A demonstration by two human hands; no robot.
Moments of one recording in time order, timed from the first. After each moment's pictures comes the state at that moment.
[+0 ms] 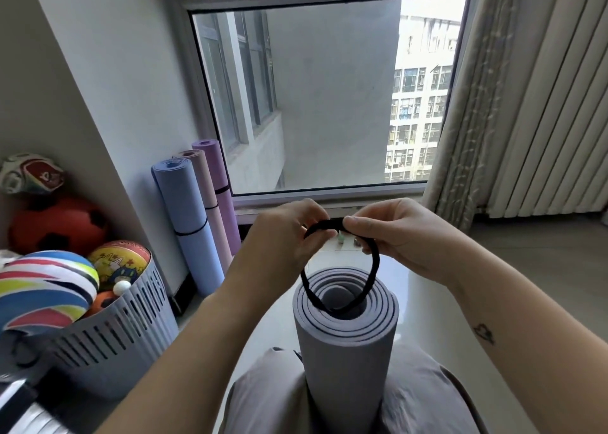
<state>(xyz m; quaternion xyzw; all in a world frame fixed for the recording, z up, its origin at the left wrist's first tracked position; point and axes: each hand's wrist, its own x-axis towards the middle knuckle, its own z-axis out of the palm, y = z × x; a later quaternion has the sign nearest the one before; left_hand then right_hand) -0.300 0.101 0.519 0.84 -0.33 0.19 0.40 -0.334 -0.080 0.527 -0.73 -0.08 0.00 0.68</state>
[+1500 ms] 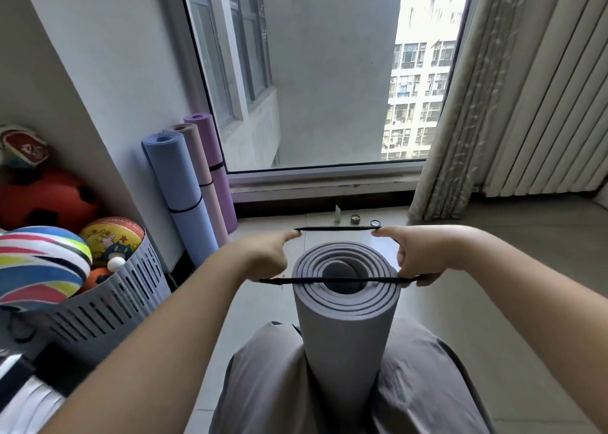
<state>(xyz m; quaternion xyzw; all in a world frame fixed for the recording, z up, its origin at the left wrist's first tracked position) -0.236 0.116 0.458 0.95 -0.17 -0.20 0.14 -0.310 -0.120 0.471 -0.93 0.08 0.22 0.28</state>
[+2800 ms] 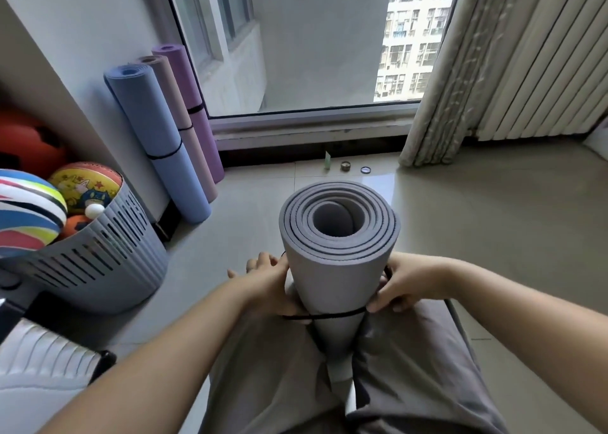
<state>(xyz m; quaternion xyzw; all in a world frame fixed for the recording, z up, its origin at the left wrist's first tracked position) -0.304 0.125 0.342 0.94 -0.19 -0.28 0.04 -0.366 -0.115 0.352 -0.80 0.07 0.34 0.49</state>
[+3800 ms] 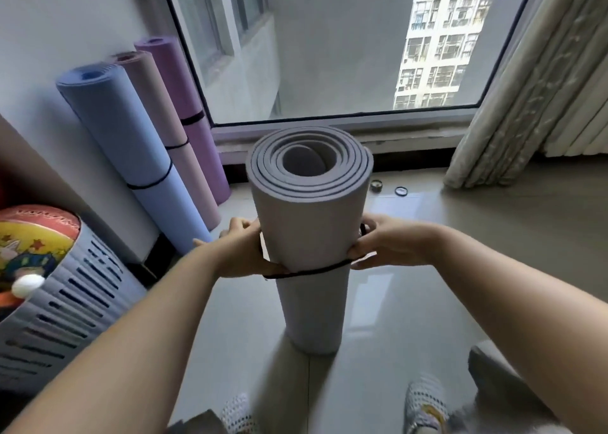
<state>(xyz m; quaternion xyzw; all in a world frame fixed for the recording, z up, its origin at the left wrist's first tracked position) -0.007 0.131 0.311 0.96 -0.13 -0.20 0.12 -0.056 -0.134 0.307 -0.66 0.00 0.33 0.67</state>
